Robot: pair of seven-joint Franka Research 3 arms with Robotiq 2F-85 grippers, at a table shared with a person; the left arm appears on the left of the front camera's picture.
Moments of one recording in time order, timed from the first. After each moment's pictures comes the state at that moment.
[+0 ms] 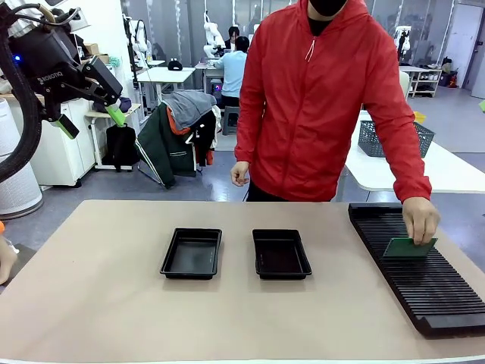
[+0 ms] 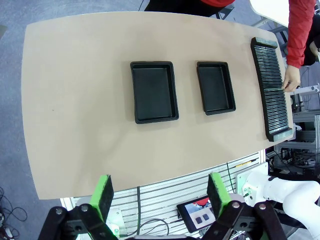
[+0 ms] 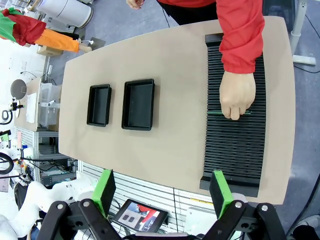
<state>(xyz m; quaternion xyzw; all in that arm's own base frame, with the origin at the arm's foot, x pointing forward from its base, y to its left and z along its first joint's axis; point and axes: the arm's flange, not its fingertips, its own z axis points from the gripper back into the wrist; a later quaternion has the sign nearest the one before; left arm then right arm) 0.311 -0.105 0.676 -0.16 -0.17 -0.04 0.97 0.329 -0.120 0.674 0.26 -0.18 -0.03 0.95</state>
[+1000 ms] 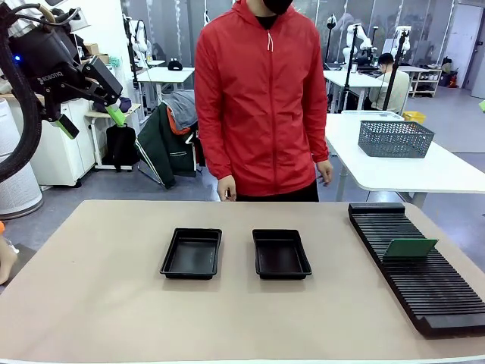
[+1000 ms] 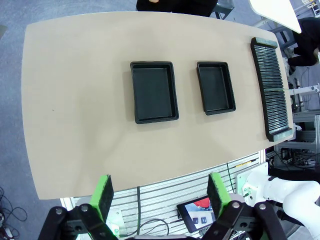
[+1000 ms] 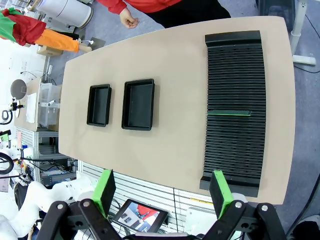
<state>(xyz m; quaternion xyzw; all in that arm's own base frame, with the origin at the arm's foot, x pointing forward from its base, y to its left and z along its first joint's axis) 0.311 -0.105 0.676 -0.16 -0.17 -0.04 0.97 0.329 -0.120 0.674 0.26 -0.18 -0.03 0.95</state>
